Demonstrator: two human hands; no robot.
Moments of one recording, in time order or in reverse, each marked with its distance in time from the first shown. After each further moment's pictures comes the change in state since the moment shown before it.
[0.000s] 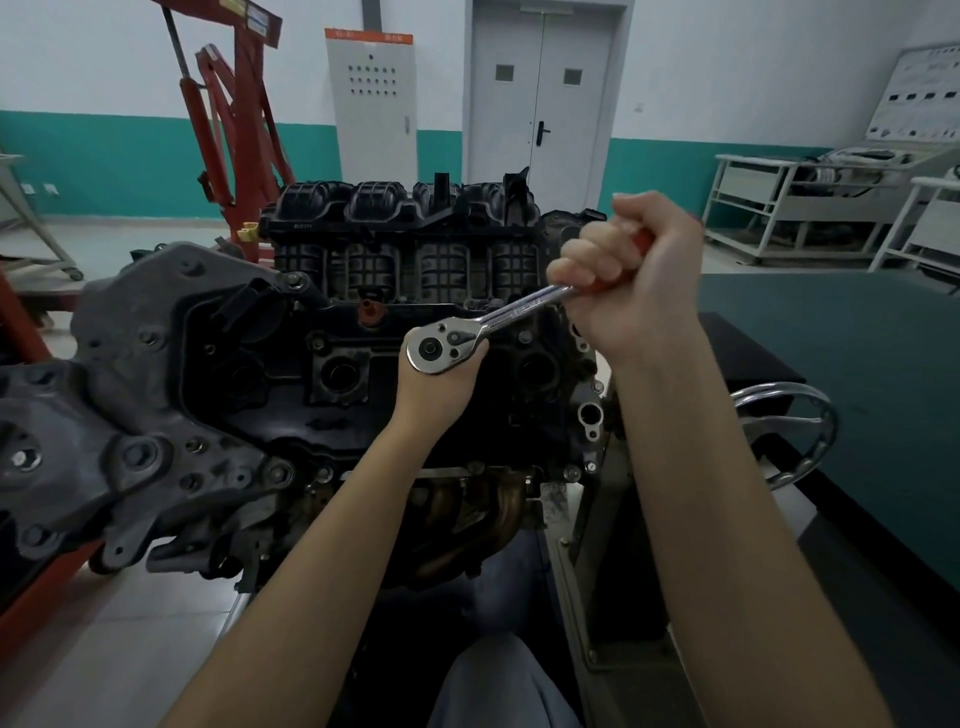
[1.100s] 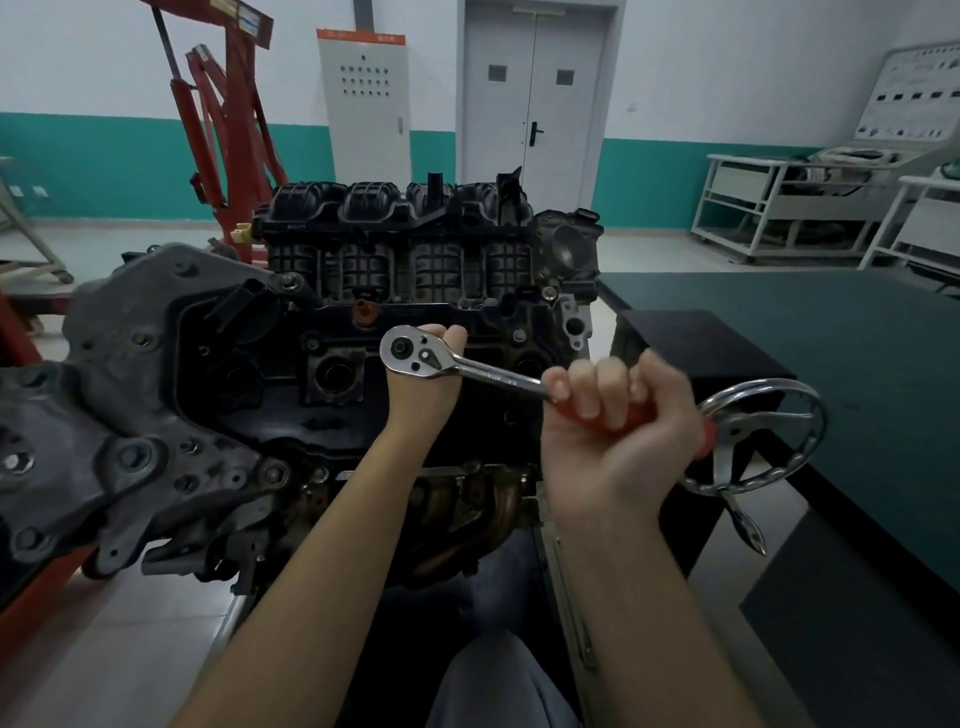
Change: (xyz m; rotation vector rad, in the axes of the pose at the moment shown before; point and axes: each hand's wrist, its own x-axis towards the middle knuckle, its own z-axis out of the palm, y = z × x) left_hand 0.002 -0.002 0.000 -0.039 0.090 0.034; right_hand -0.079 0.050 -0.038 0.189 0.051 -0.283
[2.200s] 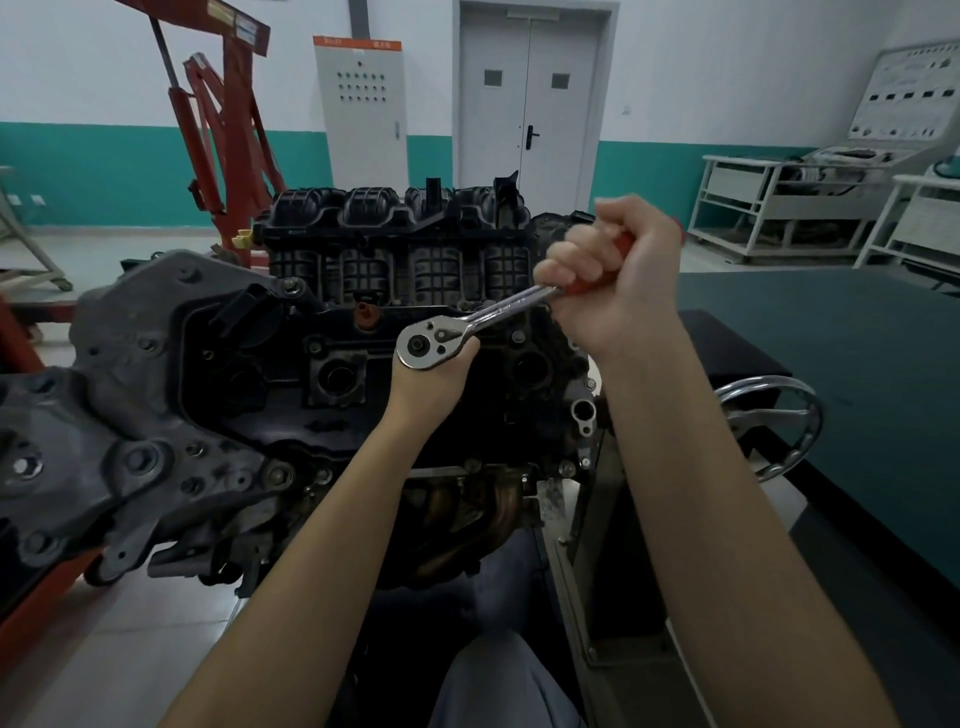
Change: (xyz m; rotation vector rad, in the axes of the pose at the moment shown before) left_hand -0.001 0.008 -0.002 0.091 -0.073 -0.086; right_hand 0.082 -0.017 0.051 -0.208 -0.048 0.289
